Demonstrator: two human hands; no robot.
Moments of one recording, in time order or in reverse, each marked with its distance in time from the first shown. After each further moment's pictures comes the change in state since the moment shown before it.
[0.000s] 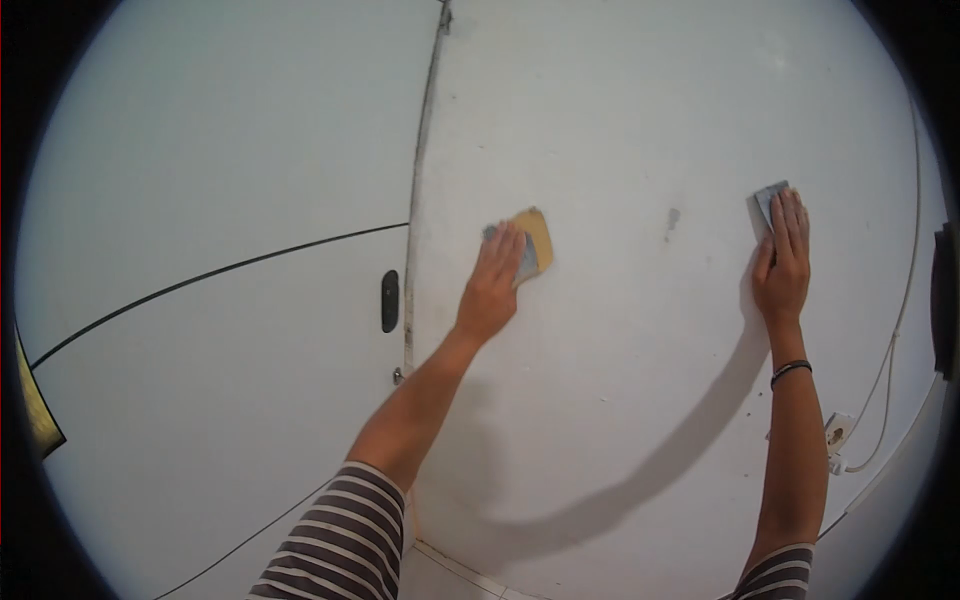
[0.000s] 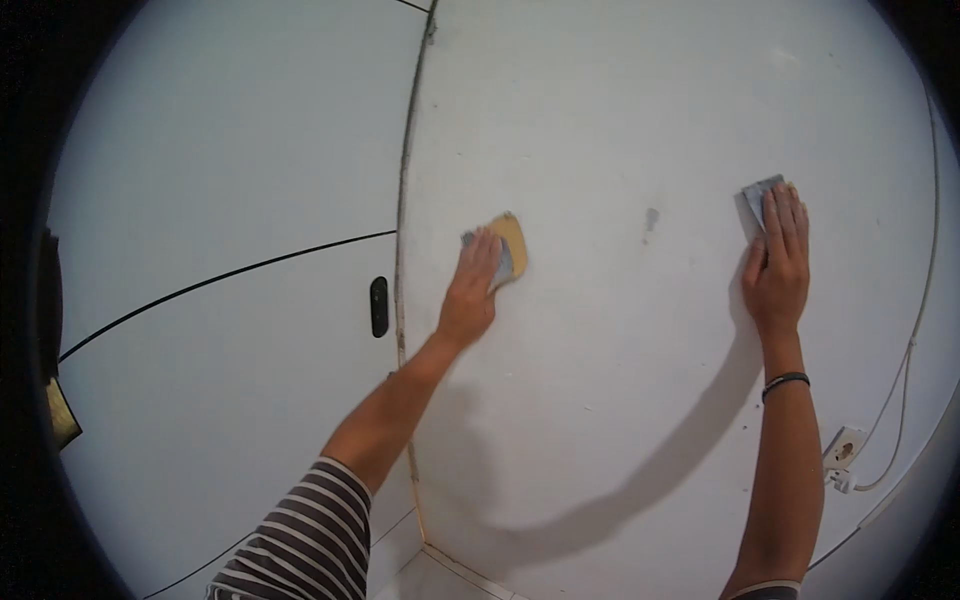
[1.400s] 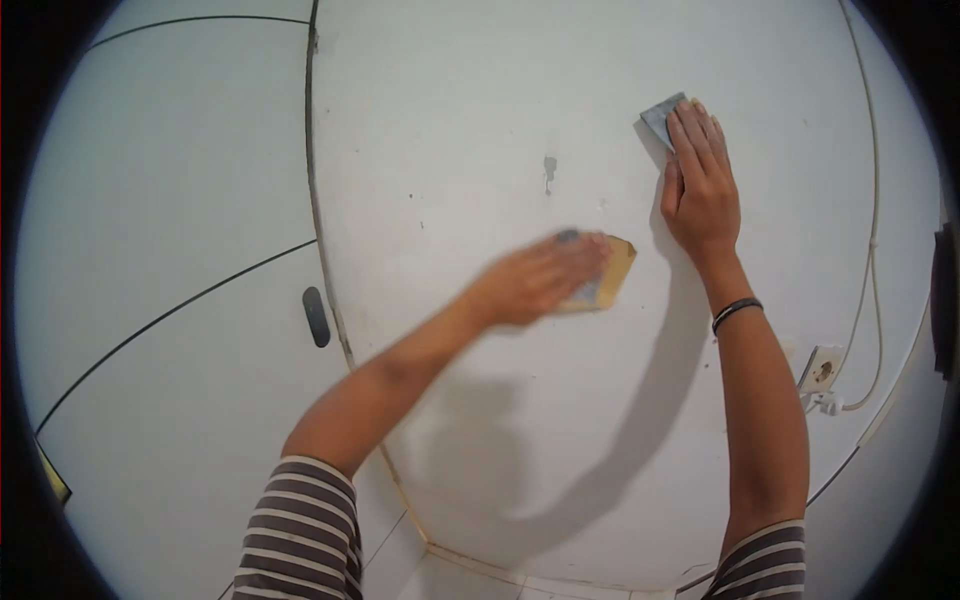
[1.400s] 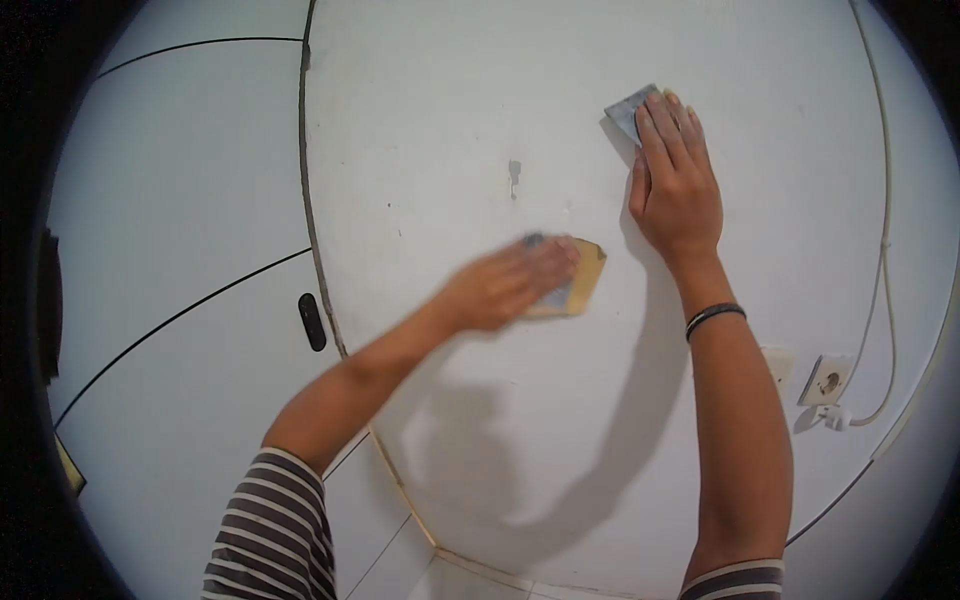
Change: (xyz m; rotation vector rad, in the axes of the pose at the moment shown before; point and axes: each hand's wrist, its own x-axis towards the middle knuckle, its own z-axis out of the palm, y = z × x) left_hand 0.081 0.130 0.042 -0.137 -0.288 0.765; right_hand 0.004 -0.003 -0.003 0.059 0.115 0.012
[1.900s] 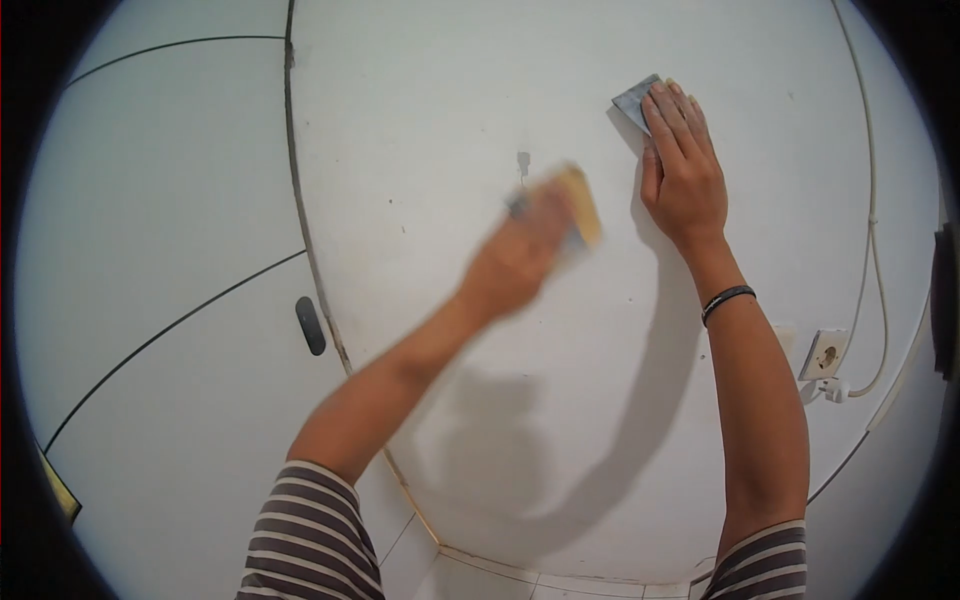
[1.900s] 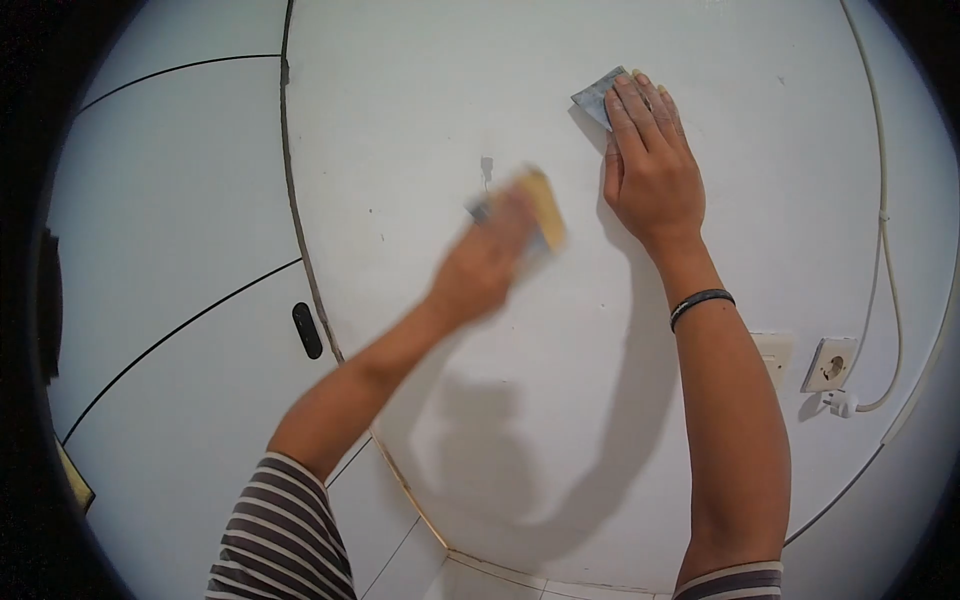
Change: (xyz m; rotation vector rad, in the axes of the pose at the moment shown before) left_hand 0.009 -0.007 0.019 0.046 0.195 -0.218; right_hand -0.002 0.001 0.002 -0.015 -0.003 0.031
